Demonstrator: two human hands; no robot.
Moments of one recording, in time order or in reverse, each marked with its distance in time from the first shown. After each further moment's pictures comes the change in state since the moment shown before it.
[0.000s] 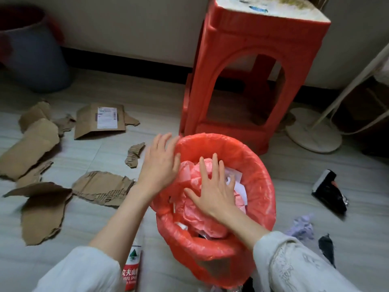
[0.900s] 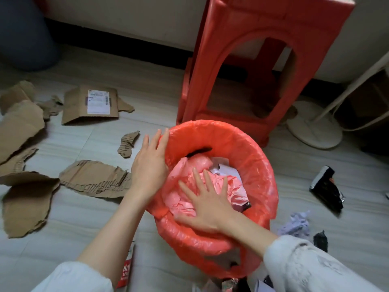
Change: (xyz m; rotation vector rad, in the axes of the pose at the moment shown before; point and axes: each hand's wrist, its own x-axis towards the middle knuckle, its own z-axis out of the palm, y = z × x) left_hand -0.008 0.003 0.002 -0.108 -0.177 -0.235; right_hand -0.003 0.010 0.019 -0.154 -0.305 -0.253
